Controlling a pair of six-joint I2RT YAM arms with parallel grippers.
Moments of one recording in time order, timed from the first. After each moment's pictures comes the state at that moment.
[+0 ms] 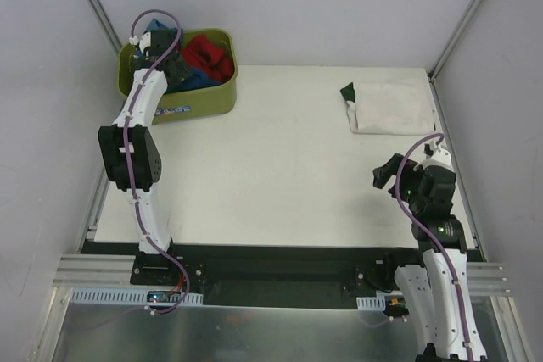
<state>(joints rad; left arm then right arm) -0.01 2.01 1.92 -0.71 -0.30 -0.60 -0.01 0.50 0.56 -0.56 -0.05 0.37</state>
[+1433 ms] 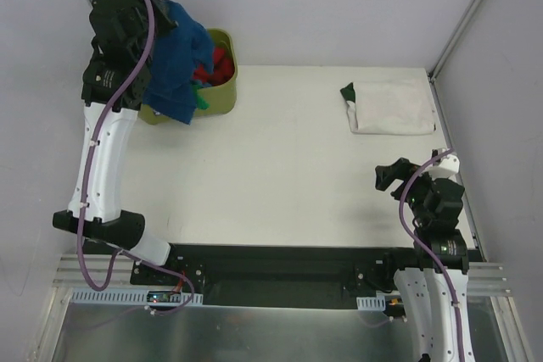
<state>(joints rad) -0.22 1.52 2.11 -0.57 -0.29 -0.35 -0.01 0.33 0.56 -0.54 -0.08 0.37</state>
